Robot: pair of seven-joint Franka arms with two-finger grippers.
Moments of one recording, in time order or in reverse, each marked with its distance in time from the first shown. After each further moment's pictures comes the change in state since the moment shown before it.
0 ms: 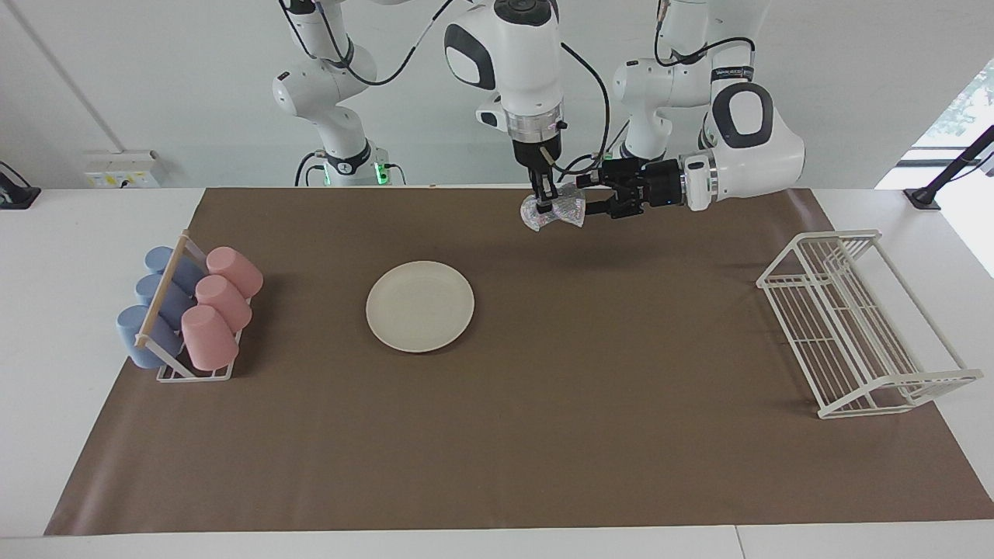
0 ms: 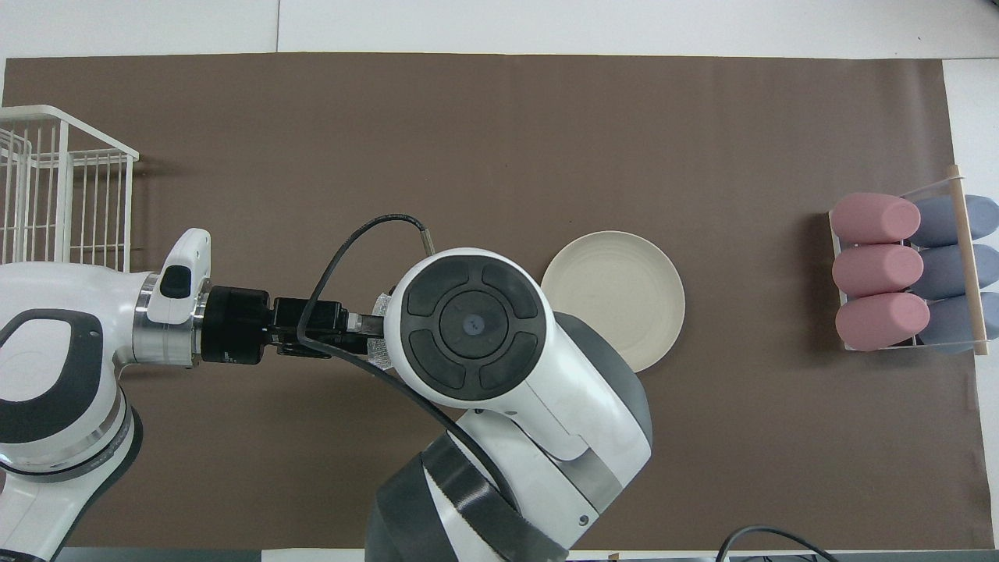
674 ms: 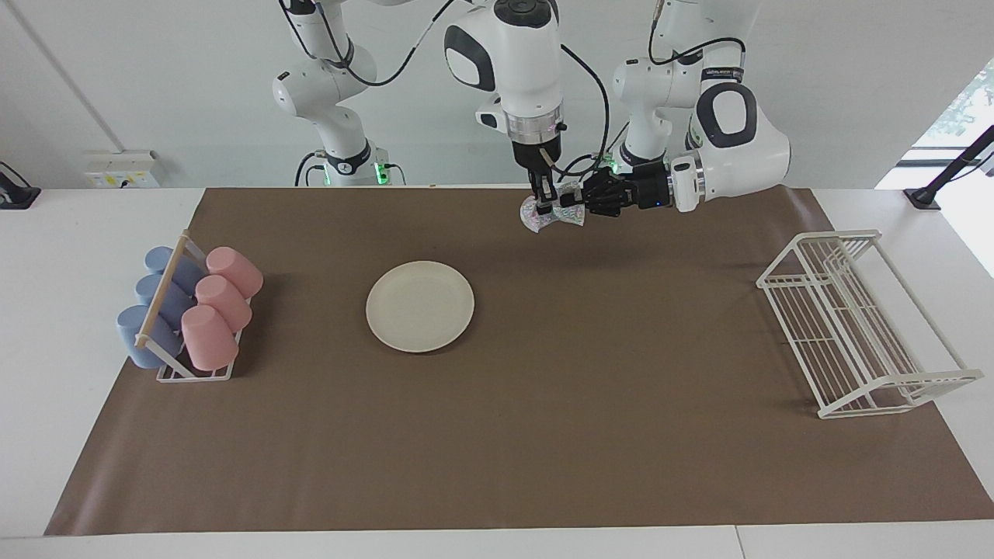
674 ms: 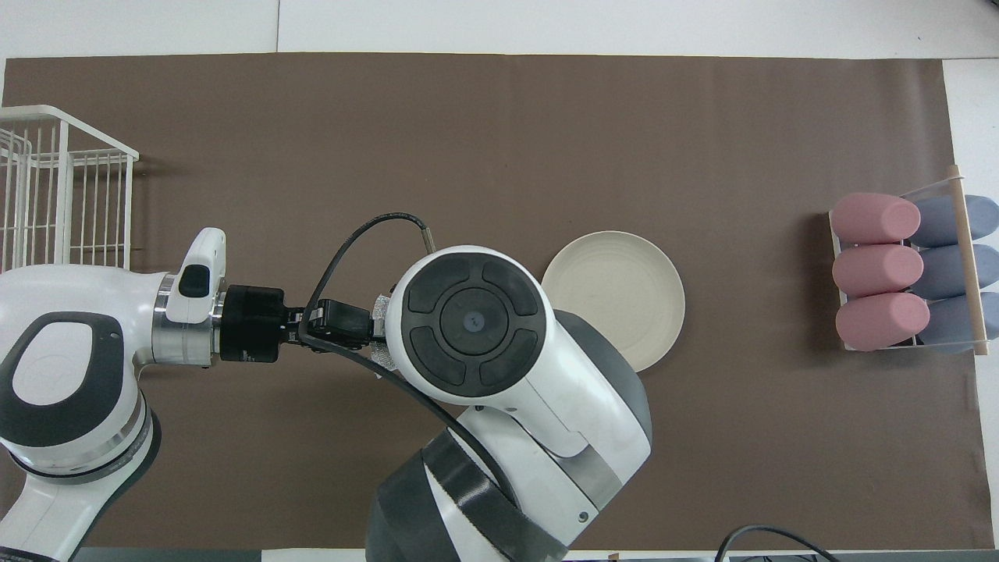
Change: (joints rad) left arm -0.047 0.000 0.001 -0.001 -0.021 0.061 -0.021; right arm -0.002 0.003 0.000 0.001 -0.001 0.001 0.000
